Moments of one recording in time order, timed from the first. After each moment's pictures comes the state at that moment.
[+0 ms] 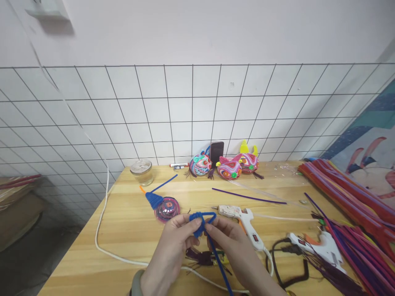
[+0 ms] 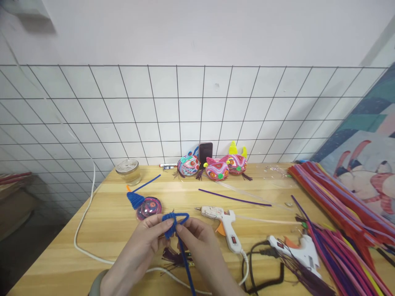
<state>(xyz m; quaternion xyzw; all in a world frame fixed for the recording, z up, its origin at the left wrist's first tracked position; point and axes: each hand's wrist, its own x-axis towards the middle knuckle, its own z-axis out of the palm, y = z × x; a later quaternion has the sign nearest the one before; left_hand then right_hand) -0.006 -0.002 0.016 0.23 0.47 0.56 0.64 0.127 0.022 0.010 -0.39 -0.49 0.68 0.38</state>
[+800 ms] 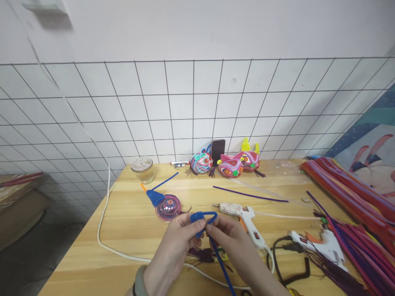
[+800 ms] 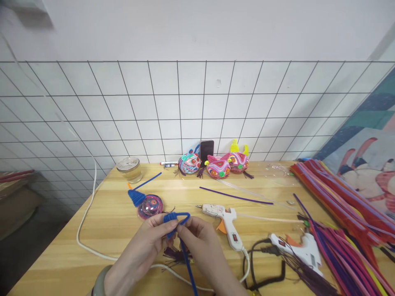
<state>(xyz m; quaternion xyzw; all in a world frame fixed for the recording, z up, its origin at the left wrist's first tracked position) -0.004 -0.004 0.009 0.24 0.45 0.55 0.66 0.127 0.024 0.008 -0.38 -0.53 0.66 0.36</state>
